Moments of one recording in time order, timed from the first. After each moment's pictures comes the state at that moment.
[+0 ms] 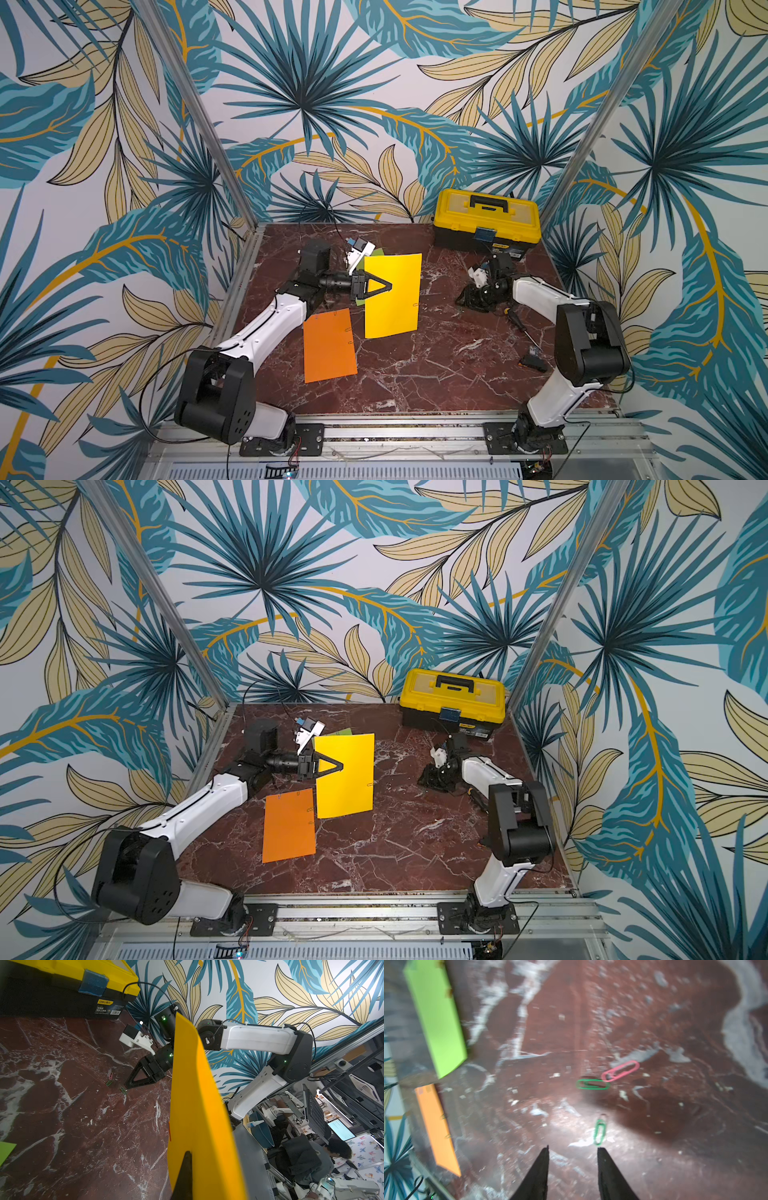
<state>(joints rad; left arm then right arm) -0.29 1.42 0.99 0.04 1.22 -0.38 0.07 1.69 1.07 -0.52 -0.47 0.21</state>
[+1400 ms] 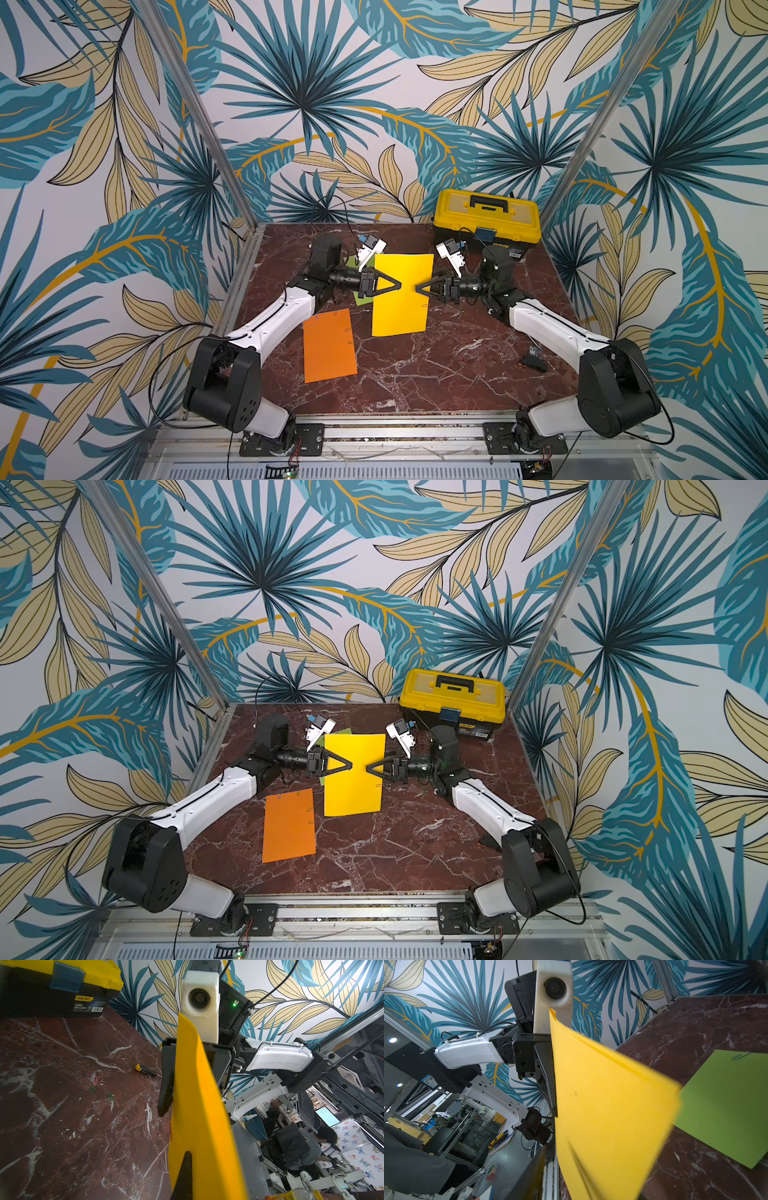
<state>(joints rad) -0.34 1.49 1.07 0.04 1.24 -0.39 0.31 1.45 0.90 0.32 -1.16 0.43</state>
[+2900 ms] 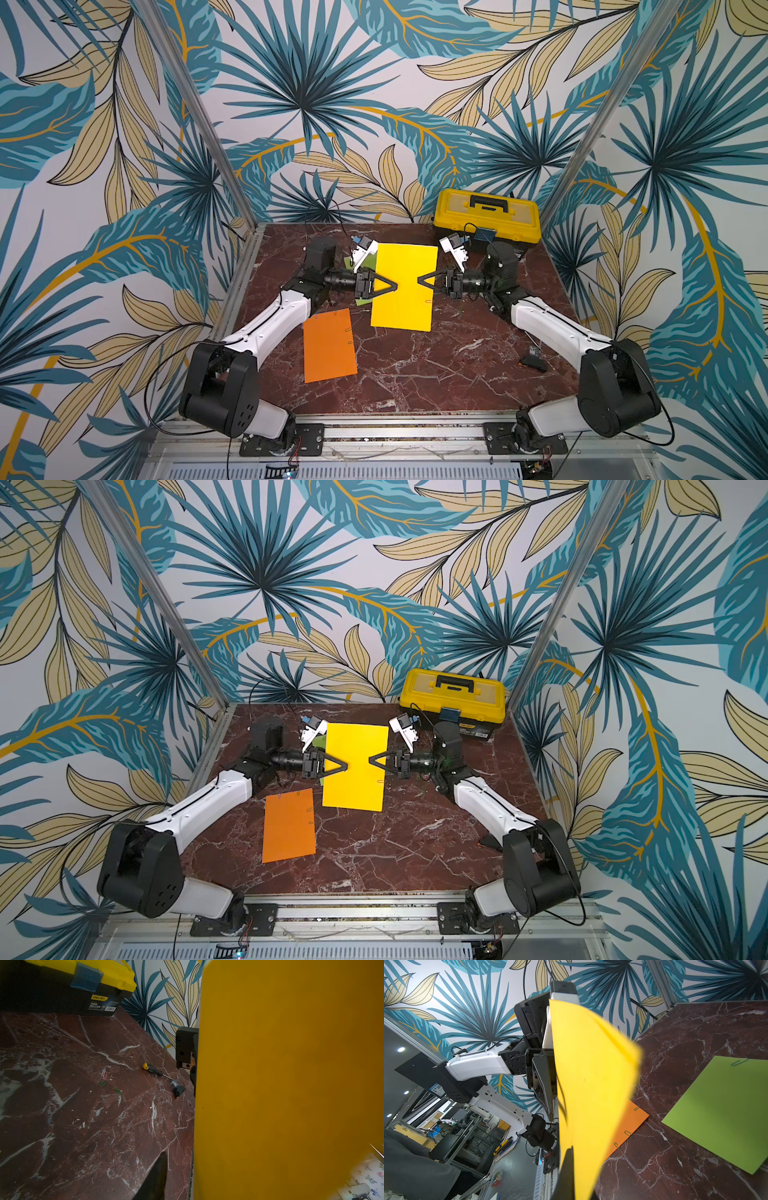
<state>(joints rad) -0.31 1.46 1.03 0.04 1.21 -0.41 0.29 1.45 0.92 0.37 -1.16 0.51</state>
